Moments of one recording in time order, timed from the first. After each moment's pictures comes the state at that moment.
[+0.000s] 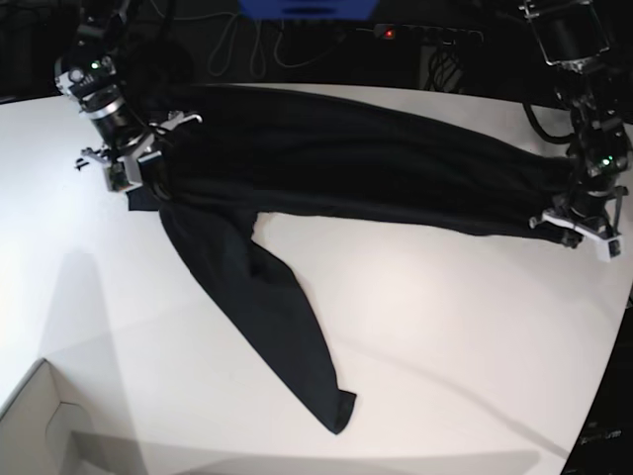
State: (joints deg) left arm 3.8 -18.6 -26.1 80.3 -20.5 -10.0 30.4; right arm -23.7 -1.9 25.9 105.0 -2.2 40.3 -16.5
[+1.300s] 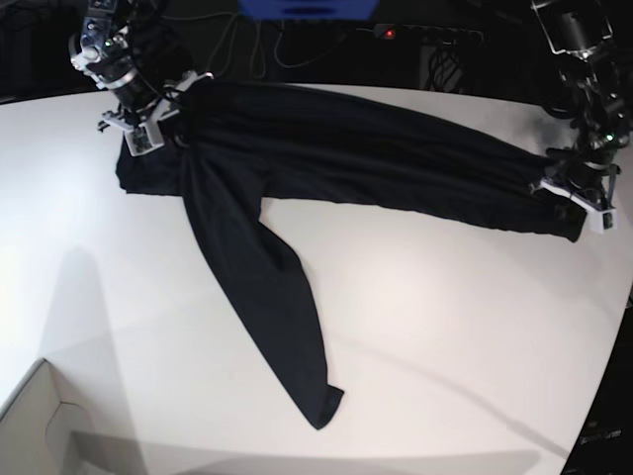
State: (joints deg) left arm 6.0 -19.4 -27.6 70.5 -20.9 -21.9 26.4; right arm -28.5 1.0 21.5 97.4 -2.8 40.3 -16.1
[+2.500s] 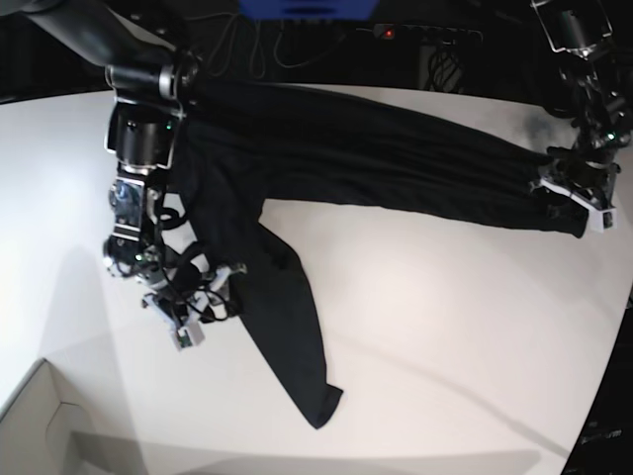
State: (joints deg) left arm 6.6 -19.4 -27.9 71.3 -21.2 -22.1 28.4; right arm 23.2 -0.1 18.8 54.4 -10.4 39.5 -22.2
